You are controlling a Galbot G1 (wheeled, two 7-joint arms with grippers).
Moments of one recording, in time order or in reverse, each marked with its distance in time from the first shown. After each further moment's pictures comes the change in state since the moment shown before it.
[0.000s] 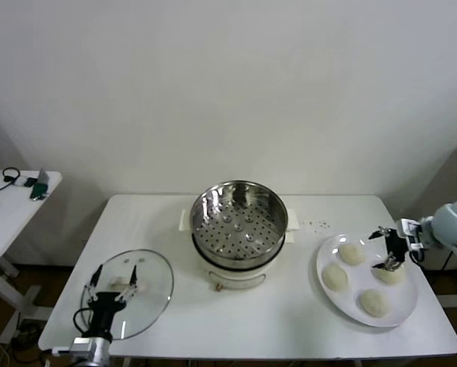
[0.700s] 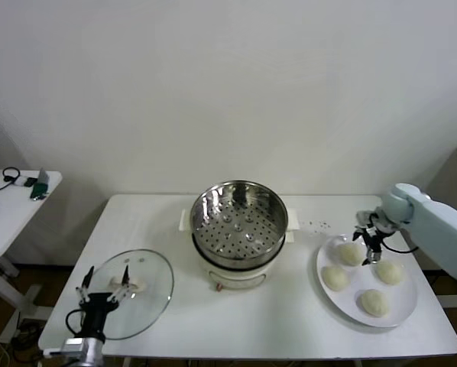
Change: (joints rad) left arm 0.004 0.000 -0.027 0.002 -0.030 0.007 -0.004; right arm 0.192 0.257 -0.290 -0.294 -0.061 0.027 -0.030
